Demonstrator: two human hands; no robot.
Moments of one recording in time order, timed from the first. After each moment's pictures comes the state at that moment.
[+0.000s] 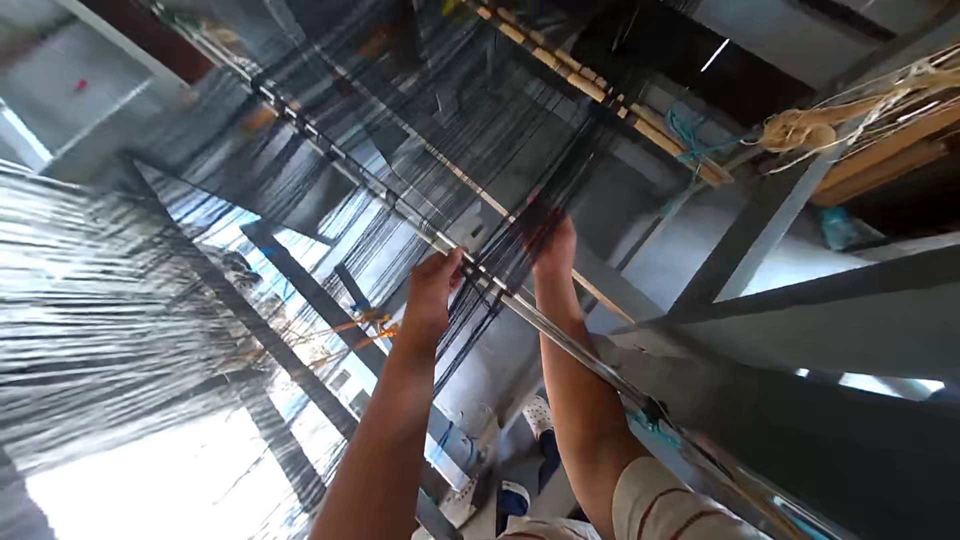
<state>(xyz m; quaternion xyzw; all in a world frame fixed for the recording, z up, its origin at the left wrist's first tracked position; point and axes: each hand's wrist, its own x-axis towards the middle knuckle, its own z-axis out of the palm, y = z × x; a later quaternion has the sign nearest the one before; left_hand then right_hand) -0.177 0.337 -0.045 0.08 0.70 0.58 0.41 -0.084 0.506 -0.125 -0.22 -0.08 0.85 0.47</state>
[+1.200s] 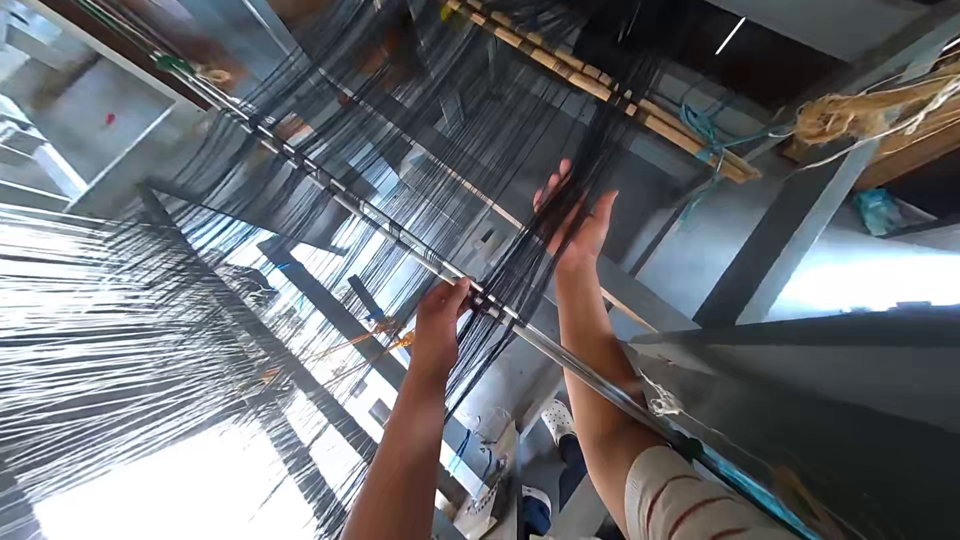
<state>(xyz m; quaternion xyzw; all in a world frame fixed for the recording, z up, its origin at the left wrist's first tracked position) -0.172 0.327 -0.052 0.07 0.67 0.63 0.38 -0.090 0.540 -0.103 -0.06 -0.04 0.88 0.47</state>
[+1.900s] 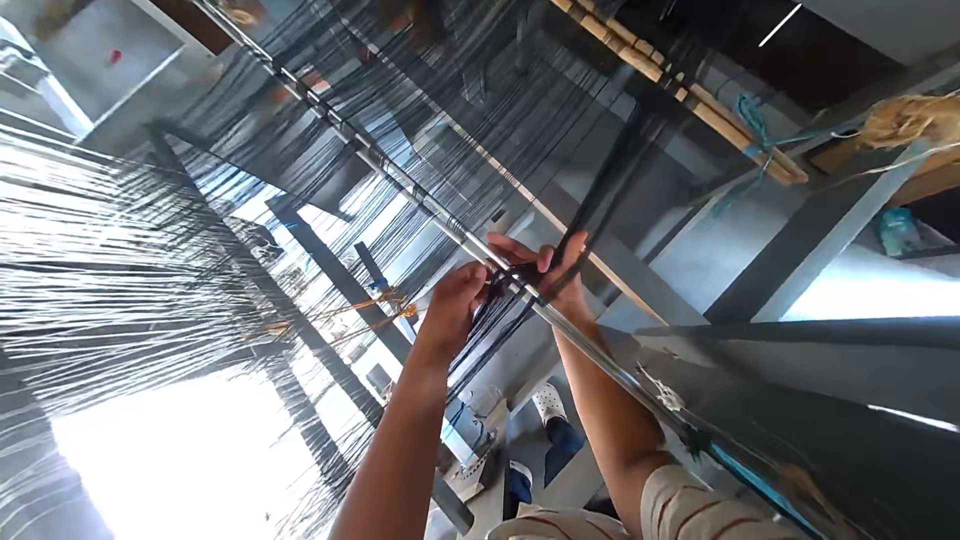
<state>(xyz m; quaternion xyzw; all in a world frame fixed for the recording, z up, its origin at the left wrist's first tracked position) -0.170 0.303 -0.060 0.12 0.60 0.63 0.47 -0.064 0.449 -0.133 0.02 -0.35 0.92 0.19</state>
